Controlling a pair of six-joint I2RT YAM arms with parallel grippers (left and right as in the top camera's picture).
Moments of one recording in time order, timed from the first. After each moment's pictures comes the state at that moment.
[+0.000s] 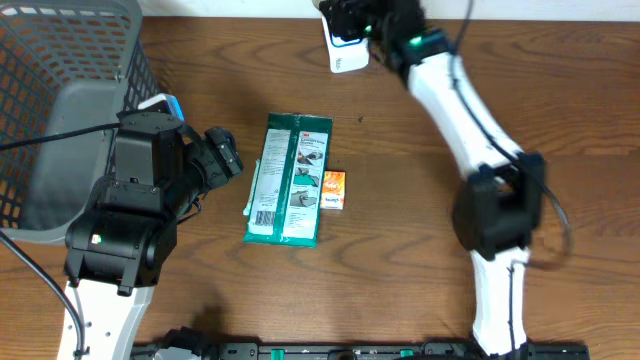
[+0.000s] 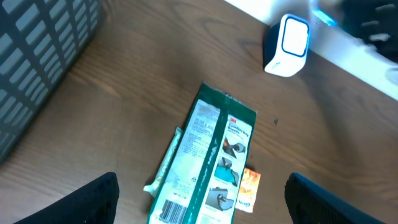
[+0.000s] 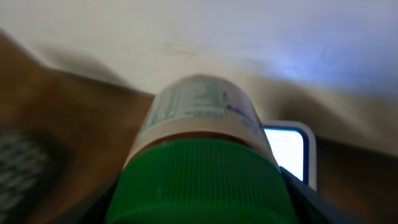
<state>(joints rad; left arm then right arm) -0.19 1.06 1.23 -0.92 -0.04 -0.58 0.33 2.23 2.13 -0.39 -0.26 0.21</state>
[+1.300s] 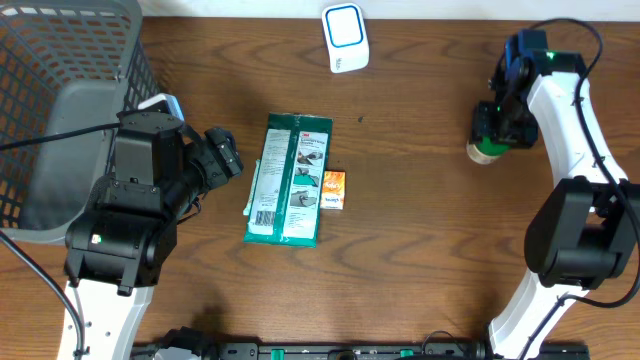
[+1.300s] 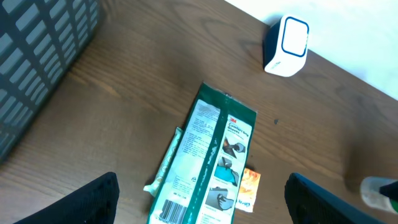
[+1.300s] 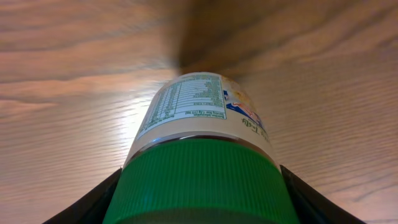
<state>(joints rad) -0.19 1.06 1.23 -0.92 -0.04 -0.58 -0.07 2.01 1.71 -1.20 0.04 0.11</state>
